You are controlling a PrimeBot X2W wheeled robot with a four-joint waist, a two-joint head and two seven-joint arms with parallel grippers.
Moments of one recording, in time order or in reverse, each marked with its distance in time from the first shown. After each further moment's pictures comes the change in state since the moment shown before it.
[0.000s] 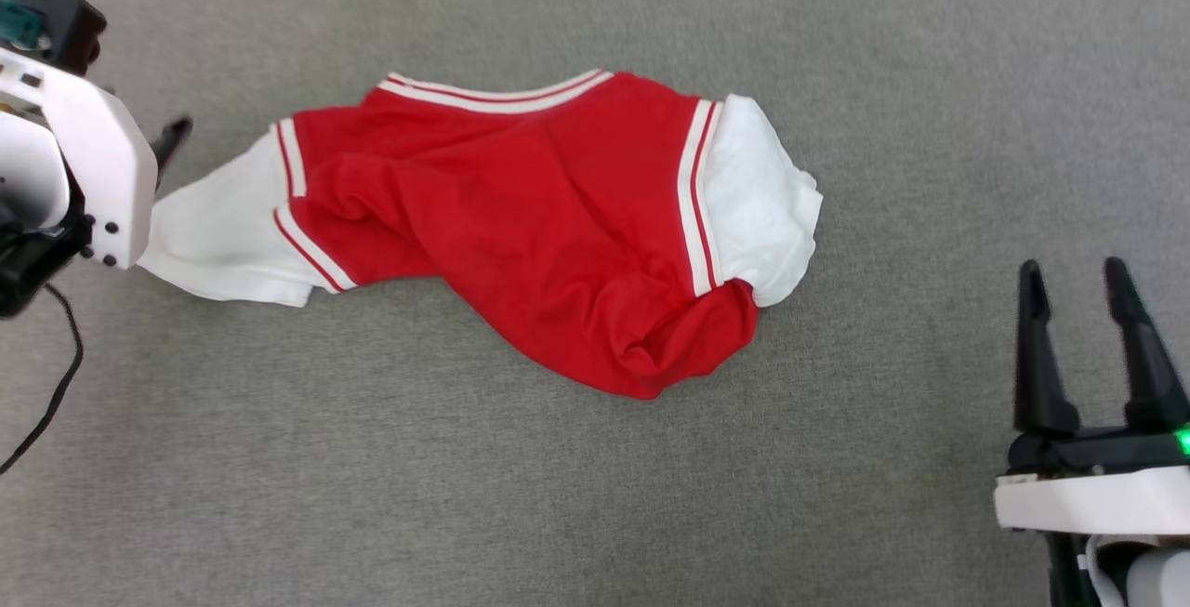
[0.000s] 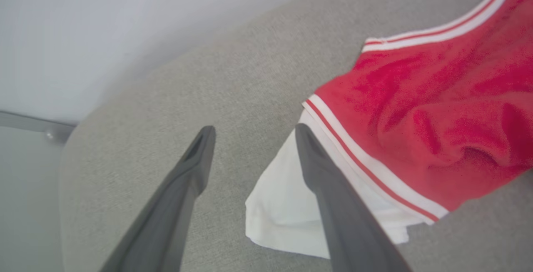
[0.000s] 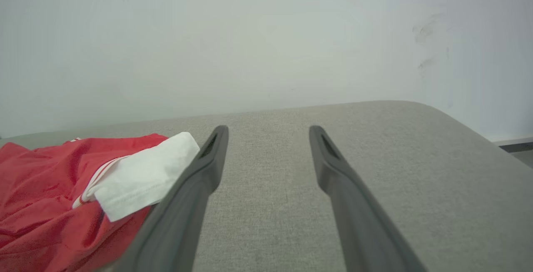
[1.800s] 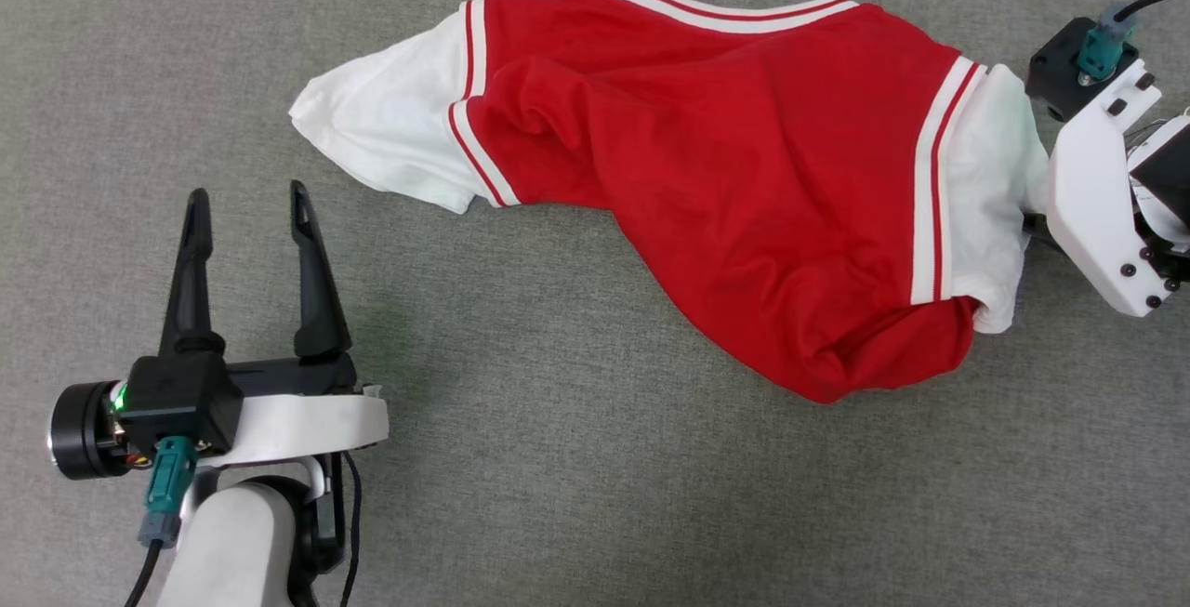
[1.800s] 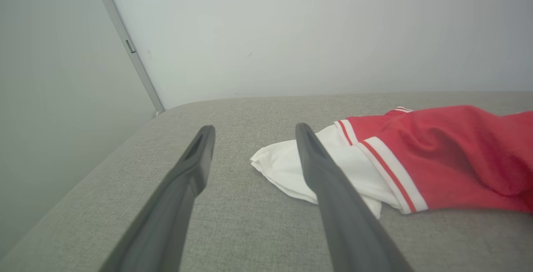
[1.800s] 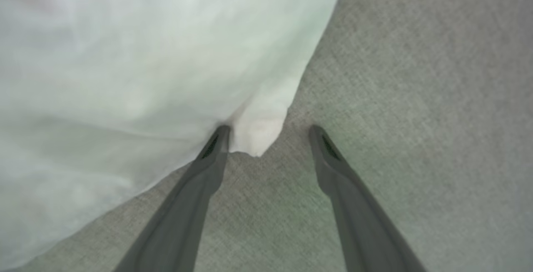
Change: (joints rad) left arm 0.938 -0.688 0.994 -0.615 0.827 0.305 -0.662; right arm -0.975 -0.761 1.020 0.296 0.590 0.000 1.213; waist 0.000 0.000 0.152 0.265
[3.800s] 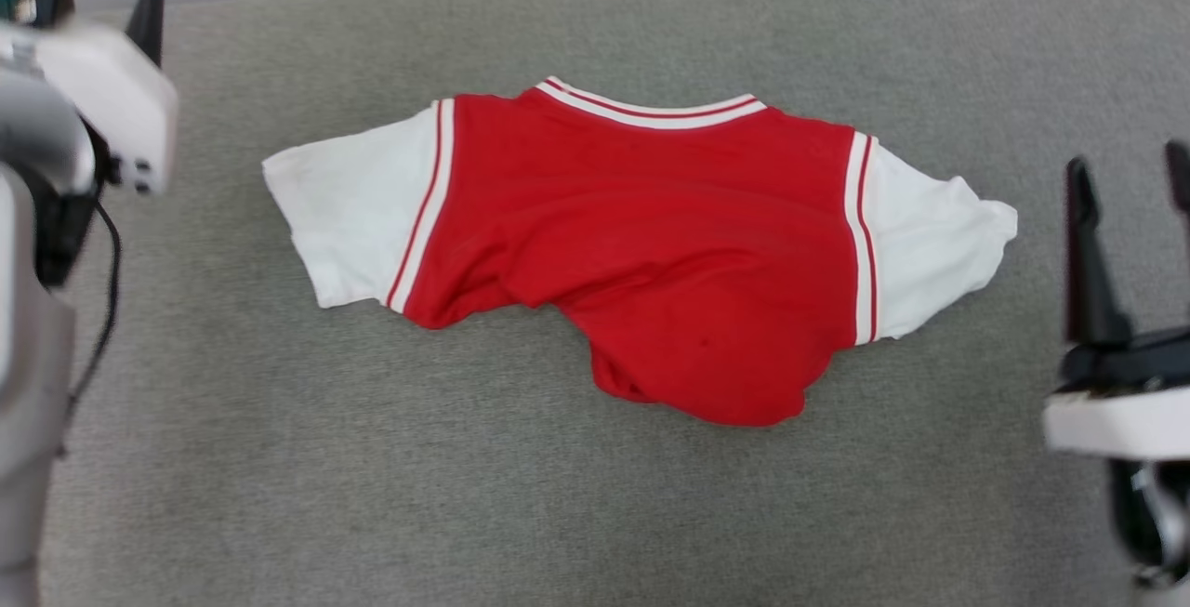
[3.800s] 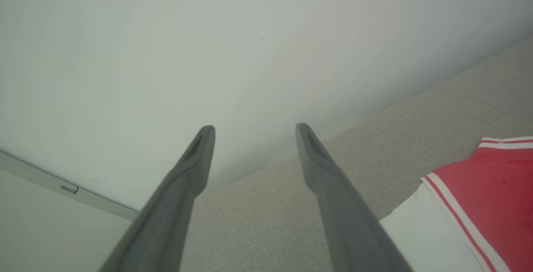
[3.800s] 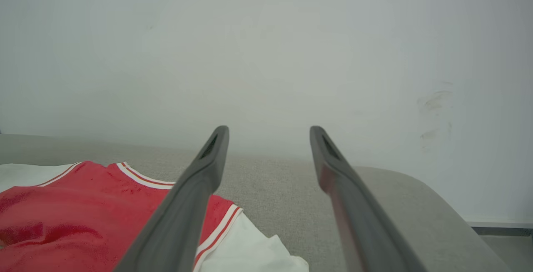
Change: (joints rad) left arm -0.568 0.303 0.010 0.345 0.091 -0.386 0.515; right arm 0.805 0.554 -0.986 -0.283 -0.569 0.000 -1.172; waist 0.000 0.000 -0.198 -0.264
